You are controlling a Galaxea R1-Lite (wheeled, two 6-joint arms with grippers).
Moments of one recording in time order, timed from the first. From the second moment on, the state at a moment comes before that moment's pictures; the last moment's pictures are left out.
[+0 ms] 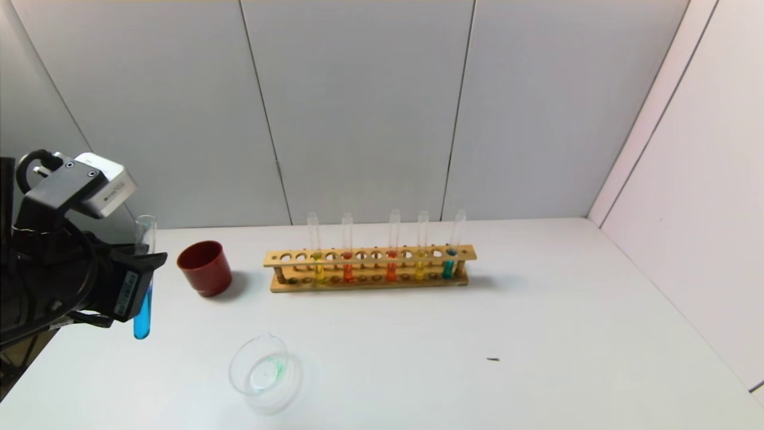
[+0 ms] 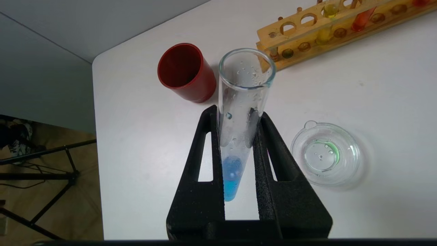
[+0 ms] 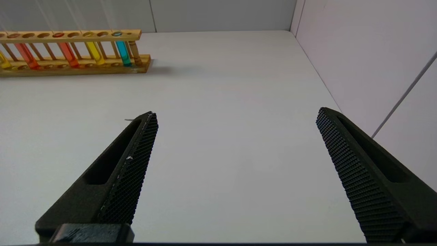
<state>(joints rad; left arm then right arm) -0.27 1.21 -0.77 0.01 0.22 0.22 0.00 0.00 -0.02 0.04 -0.01 0.01</state>
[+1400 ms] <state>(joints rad) -0.27 1.30 -0.64 0.02 0.27 0.35 0.00 0.00 -0.02 0.04 -0.01 0.01</state>
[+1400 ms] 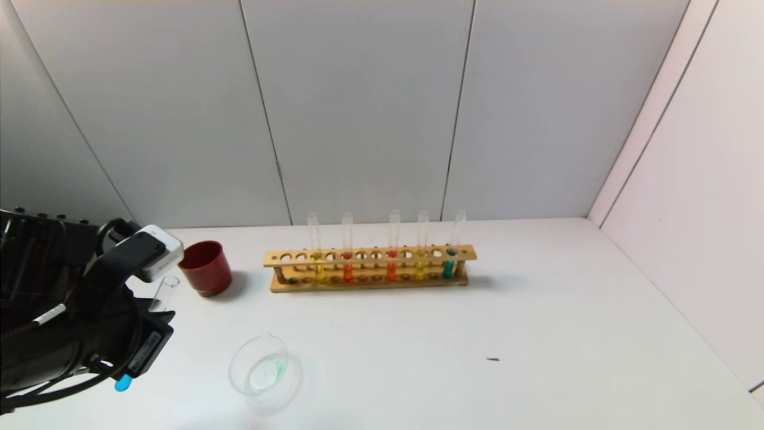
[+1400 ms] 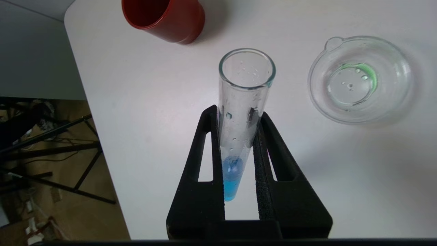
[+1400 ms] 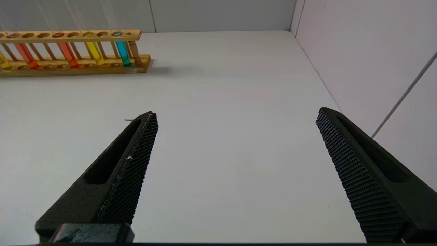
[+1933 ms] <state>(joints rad) -0.35 1.46 -0.63 0.01 0.37 0.37 0.00 0.00 -0.02 0.04 -0.01 0.01</state>
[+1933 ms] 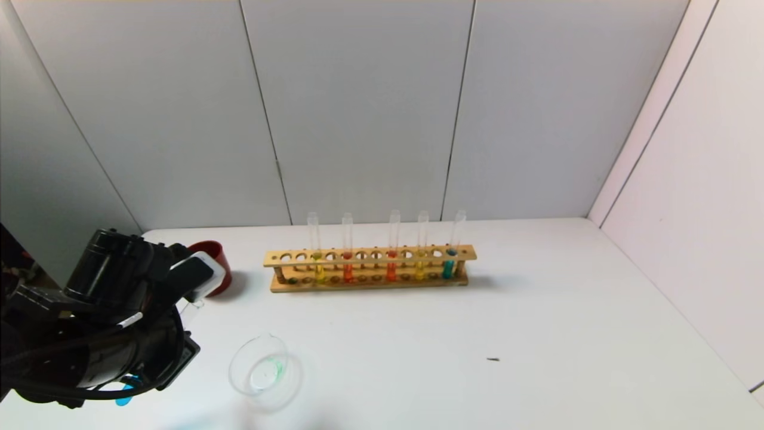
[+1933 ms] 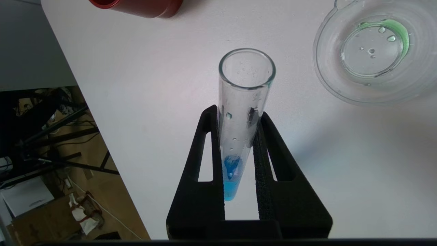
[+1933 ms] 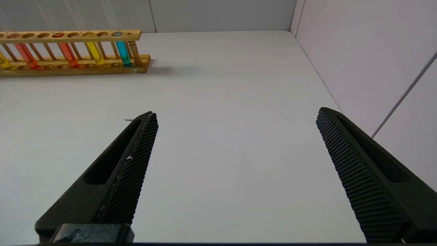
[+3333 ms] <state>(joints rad) -0.56 1.65 -0.62 0.03 0.49 0.43 0.00 0.00 -0.02 0.04 -0.01 0.01</state>
